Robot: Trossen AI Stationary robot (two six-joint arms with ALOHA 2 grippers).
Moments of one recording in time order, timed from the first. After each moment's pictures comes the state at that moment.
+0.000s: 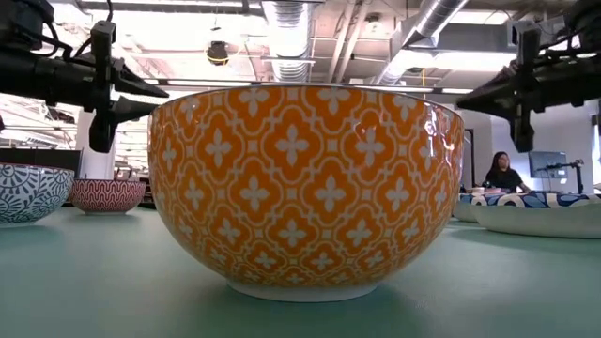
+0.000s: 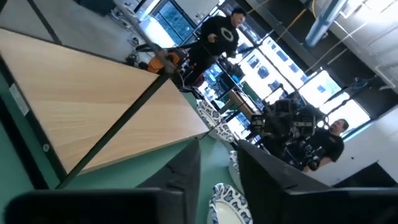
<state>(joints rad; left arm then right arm) 0.22 0.05 0.03 0.09 -0.28 -0.78 -0.22 0.18 0.10 0.04 0.20 0.84</state>
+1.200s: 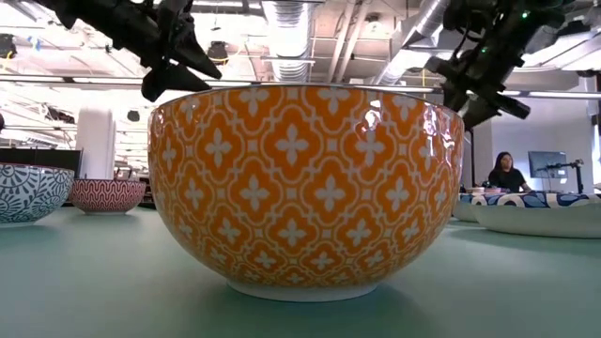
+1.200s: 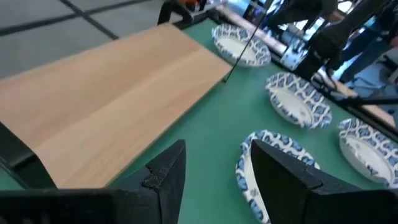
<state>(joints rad) 0.22 0.86 0.62 -0.14 -0.18 -0.47 -0.41 0.98 0.79 -0.75 0.29 0.91</state>
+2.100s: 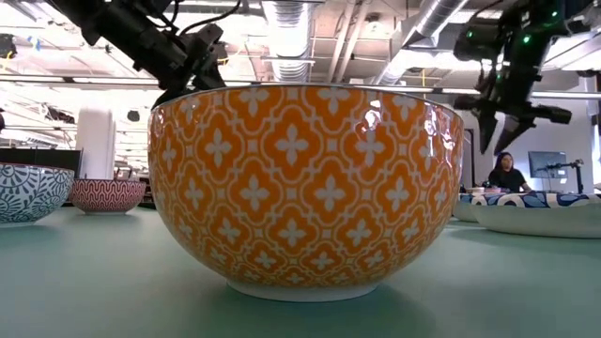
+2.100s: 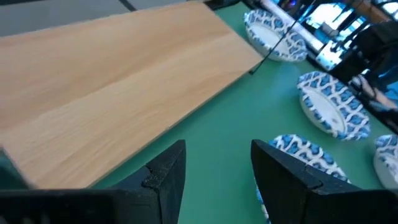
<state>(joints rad) 0.22 1.05 0.62 -0.02 -0.24 -0.58 -0.71 0.98 0.76 -0.93 0.34 0.97</state>
